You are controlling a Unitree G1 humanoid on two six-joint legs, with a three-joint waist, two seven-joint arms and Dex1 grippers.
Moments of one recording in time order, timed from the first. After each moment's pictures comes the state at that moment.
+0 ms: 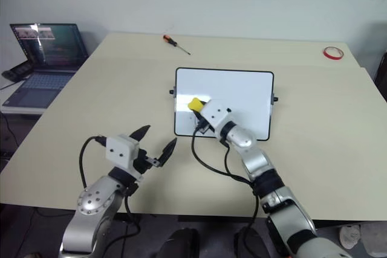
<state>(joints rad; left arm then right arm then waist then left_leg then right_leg) 0.08 0.31 0.05 -0.44 -0.15 0.21 -0.37 -0.73 -0.05 0.28 0.56 -0.13 -0.17 0.35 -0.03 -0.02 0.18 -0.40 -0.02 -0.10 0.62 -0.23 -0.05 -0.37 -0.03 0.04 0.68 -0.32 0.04</state>
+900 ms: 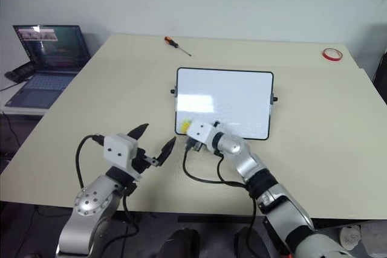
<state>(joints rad) 0.08 0.33 0.04 -0.48 -0.15 0.22 -0.36 -0.75 -0.07 0.37 0.60 -0.25 -0.07 0.35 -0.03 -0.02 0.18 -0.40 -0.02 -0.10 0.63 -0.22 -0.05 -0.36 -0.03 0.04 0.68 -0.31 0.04</state>
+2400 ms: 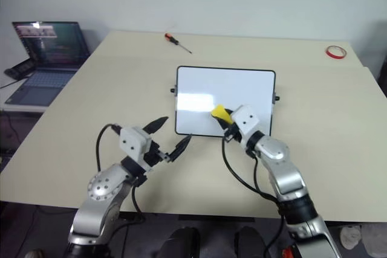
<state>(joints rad) -0.12 0.37 -0.07 -0.32 -0.20 0.11 -0.59 -0.32 -0.30 0.12 -0.30 0.11 0.33 0.49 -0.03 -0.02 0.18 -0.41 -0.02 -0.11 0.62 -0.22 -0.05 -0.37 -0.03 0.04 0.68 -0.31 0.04</state>
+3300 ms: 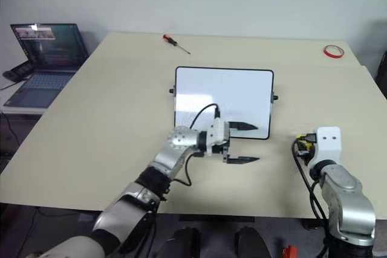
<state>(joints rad) -0.75 0.09 -0.34 0.59 -0.13 -0.34 -1.12 -0.09 -0.33 -0.32 -0.47 0.16 0.96 0.21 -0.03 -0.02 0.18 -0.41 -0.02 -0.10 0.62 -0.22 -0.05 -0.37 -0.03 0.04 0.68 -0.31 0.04</state>
